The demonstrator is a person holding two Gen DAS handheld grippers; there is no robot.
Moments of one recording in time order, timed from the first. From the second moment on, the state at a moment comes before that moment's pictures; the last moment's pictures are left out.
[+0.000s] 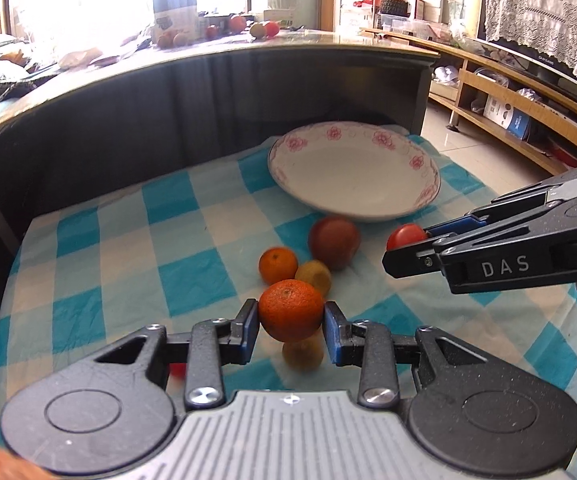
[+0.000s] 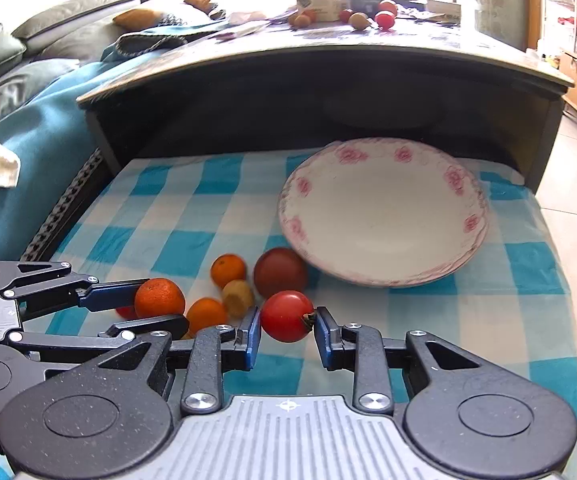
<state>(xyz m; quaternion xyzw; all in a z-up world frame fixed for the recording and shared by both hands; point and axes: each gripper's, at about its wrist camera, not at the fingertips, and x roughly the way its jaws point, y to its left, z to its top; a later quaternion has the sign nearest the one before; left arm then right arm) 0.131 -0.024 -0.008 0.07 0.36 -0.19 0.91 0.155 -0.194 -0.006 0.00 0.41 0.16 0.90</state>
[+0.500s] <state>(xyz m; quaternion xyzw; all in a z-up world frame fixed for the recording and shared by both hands) 0.193 -0.083 -0.001 0.10 0.34 -0.20 0.92 0.195 -0.227 -0.008 0.01 0.39 0.11 0.92</state>
